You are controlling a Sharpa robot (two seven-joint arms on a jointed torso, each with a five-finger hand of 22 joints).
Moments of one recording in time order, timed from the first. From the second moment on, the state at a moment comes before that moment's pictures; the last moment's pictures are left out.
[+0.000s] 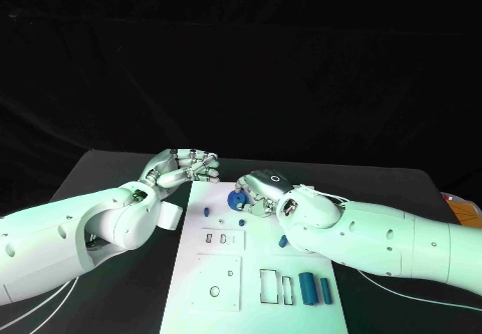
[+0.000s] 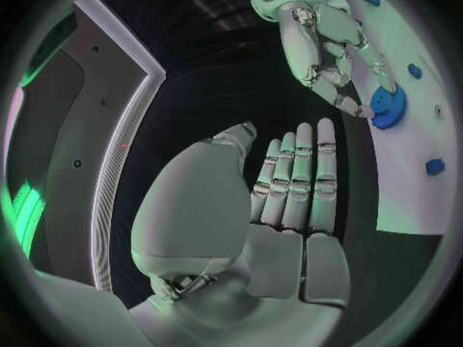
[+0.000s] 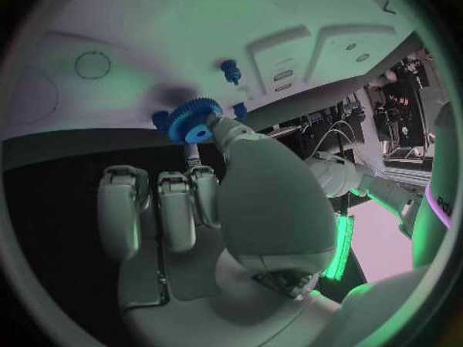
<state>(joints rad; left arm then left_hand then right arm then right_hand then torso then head) 1.19 -0.94 0.00 1.65 -0.13 -0.34 0.36 1.47 -0.16 0.33 0.28 0.19 0.88 0.21 0.27 0.17 1.08 0.15 0.10 0.07 1.04 0.10 0.34 0.33 0.17 0.96 0.21 0.43 0.18 1.21 -0.53 -0.14 1.42 -1.66 -0.49 -0.25 1.39 -0.15 0.37 0.19 0.17 0.91 0.16 0.28 0.43 1.45 0.04 1.41 1.31 1.47 -0.03 1.54 1.31 0.05 1.47 0.08 1.45 1.31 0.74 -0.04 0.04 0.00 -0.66</state>
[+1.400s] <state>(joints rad) 1.19 -0.94 0.00 1.66 -0.13 -0.34 0.36 1.47 -0.16 0.33 0.28 0.19 0.88 0.21 0.27 0.17 1.08 0.15 0.10 0.07 1.04 0.10 0.34 0.33 0.17 0.96 0.21 0.43 0.18 1.21 -0.49 -0.15 1.35 -1.63 -0.45 -0.24 1.21 -0.19 0.34 0.28 0.16 0.87 0.16 0.18 0.45 1.43 0.07 1.39 1.31 1.46 0.00 1.55 1.31 0.05 1.47 0.11 1.45 1.31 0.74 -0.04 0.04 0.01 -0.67</state>
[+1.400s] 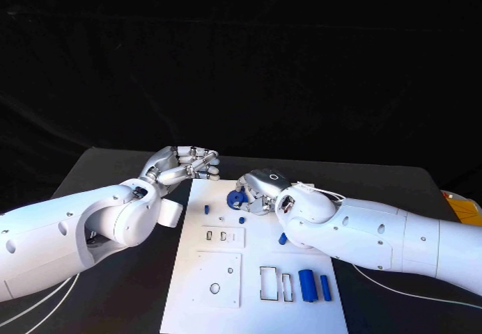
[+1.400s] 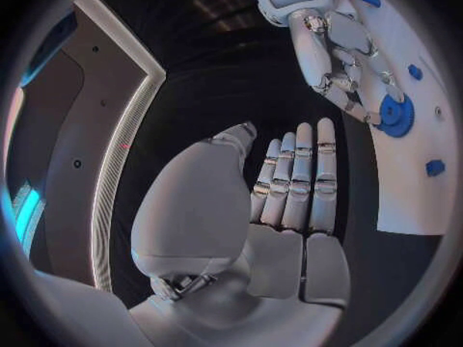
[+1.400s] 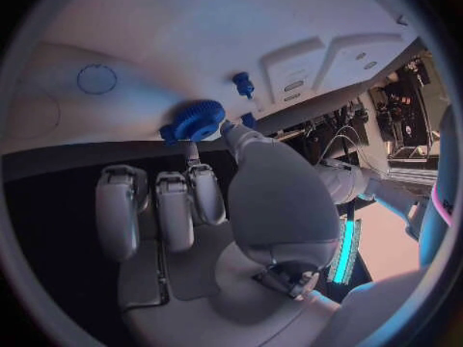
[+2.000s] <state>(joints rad) 1.19 -0.94 0.00 1.66 -0.13 -0.34 0.36 1.47 -0.16 0.33 0.28 0.19 0.88 0.21 0.27 0.17 1.08 0.15 0.10 0.07 1.04 0.10 0.33 0.33 0.17 0.96 0.21 0.43 0.18 1.21 -0.50 -0.15 1.34 -1.60 -0.39 -0.24 1.15 -0.16 0.31 0.29 0.17 0.88 0.16 0.17 0.45 1.43 0.07 1.39 1.31 1.46 0.00 1.55 1.31 0.05 1.47 0.11 1.45 1.31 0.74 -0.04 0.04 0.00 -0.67</state>
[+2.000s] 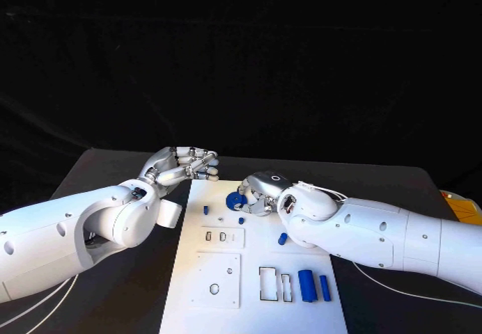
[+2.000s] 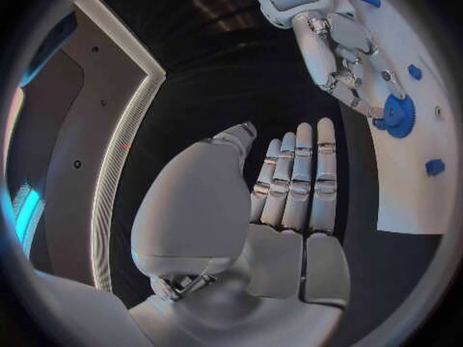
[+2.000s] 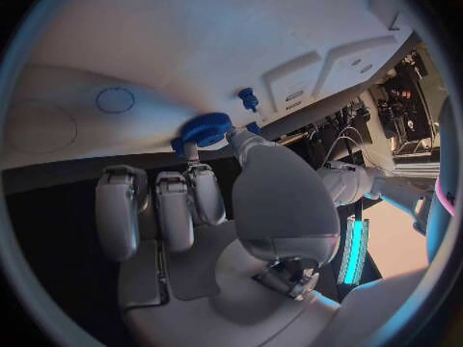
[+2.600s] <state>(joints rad) 1.19 -0.95 0.00 1.65 -0.13 -0.34 0.36 1.47 -0.16 0.33 0.28 0.19 0.88 0.22 0.27 0.17 1.08 0.15 0.10 0.07 1.04 0.10 0.33 0.33 0.17 0.96 0.21 0.43 0.18 1.24 -0.74 -0.14 1.51 -1.49 -0.49 -0.17 1.24 -0.16 0.35 0.24 0.22 0.89 0.16 0.16 0.47 1.44 0.08 1.41 1.31 1.46 0.00 1.55 1.31 0.05 1.47 0.11 1.44 1.31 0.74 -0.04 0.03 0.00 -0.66</state>
